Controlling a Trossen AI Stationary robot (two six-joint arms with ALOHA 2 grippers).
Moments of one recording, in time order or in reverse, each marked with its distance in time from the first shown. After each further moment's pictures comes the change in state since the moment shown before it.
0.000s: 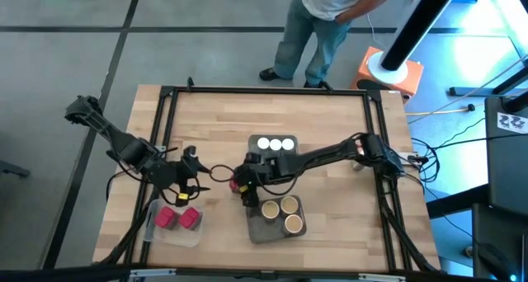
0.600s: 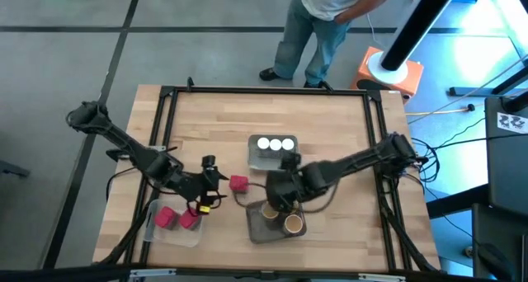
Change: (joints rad) left arm 0.065 0.272 0.000 0.215 0.004 0.156; right arm 0.182 -0.228 0.056 -0.656 0.288 0.263
